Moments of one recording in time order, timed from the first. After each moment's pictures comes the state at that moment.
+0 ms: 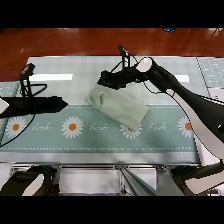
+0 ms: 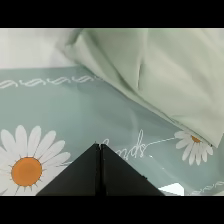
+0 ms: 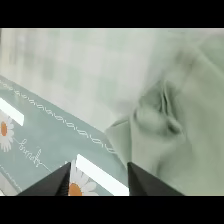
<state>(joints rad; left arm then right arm) -0.05 -0.81 0.73 1.01 -1.01 -1.45 0.46 -1.72 1.52 -0.70 0.86 1.52</state>
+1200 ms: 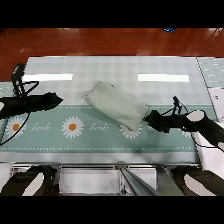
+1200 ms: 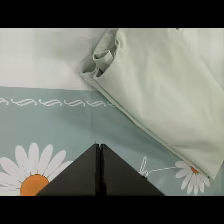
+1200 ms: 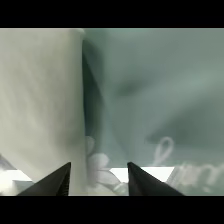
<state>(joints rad) 0.02 -0.81 0.72 0.97 -0.95 -1.45 0.06 -1.11 0.45 -0.65 0.78 1.53</state>
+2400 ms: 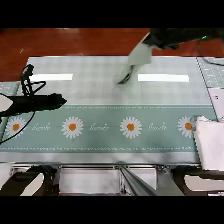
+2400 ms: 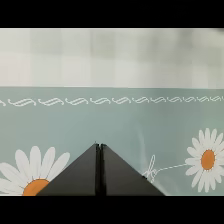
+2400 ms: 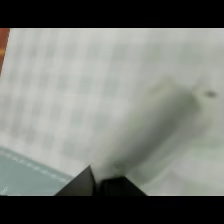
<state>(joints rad) -0.01 -0.88 0.72 0.97 -0.92 -1.41 0.11 -1.51 1.86 -1.00 1.21 1.69</state>
